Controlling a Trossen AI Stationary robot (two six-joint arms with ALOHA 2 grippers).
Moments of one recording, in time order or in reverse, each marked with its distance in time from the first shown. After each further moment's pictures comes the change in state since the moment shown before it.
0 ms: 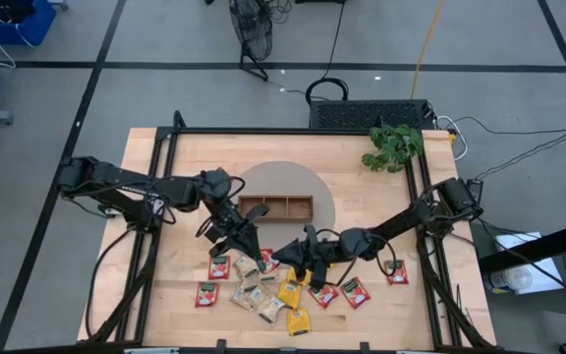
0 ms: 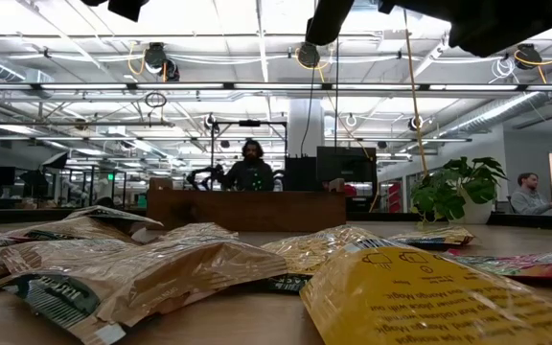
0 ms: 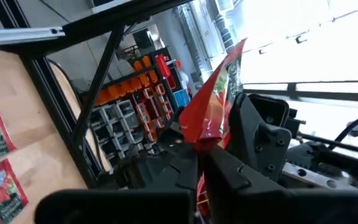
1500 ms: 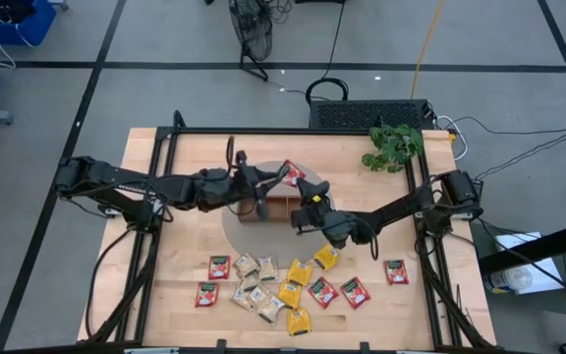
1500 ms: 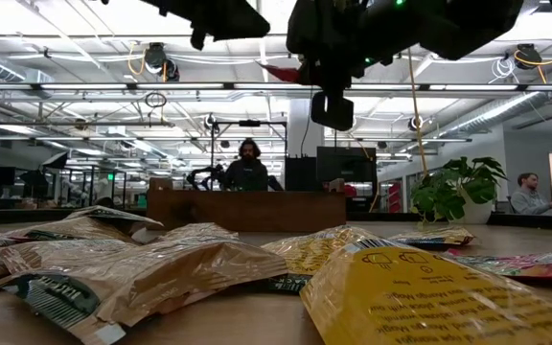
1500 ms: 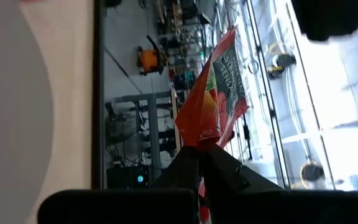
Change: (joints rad) left arm 0.003 -0.027 0.030 -0.123 -1.324 -0.756; right arm -0.149 -0.048 0.012 -0.299 1.008 -0.175
